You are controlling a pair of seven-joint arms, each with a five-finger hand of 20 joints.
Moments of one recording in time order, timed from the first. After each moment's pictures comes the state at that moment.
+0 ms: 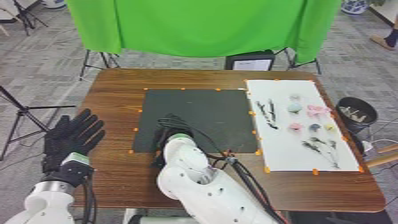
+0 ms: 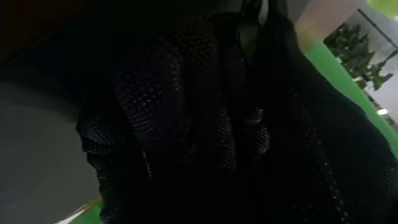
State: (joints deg) left arm 129.1 -45.1 -93.0 -123.7 8.9 20.7 26.3; right arm -71.6 -90.7 38.6 -88.3 -123.8 2.7 53.1
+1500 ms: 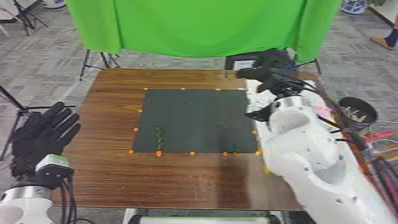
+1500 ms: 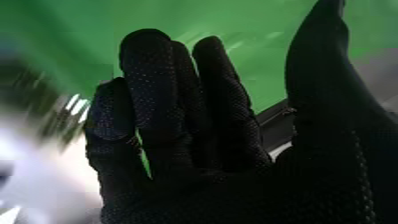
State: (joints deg) left arm 137.1 -45.4 -101.7 -127.2 13.2 20.8 31.4; right arm -80.7 -56.6 64.2 -122.9 -130.3 5.9 46.8
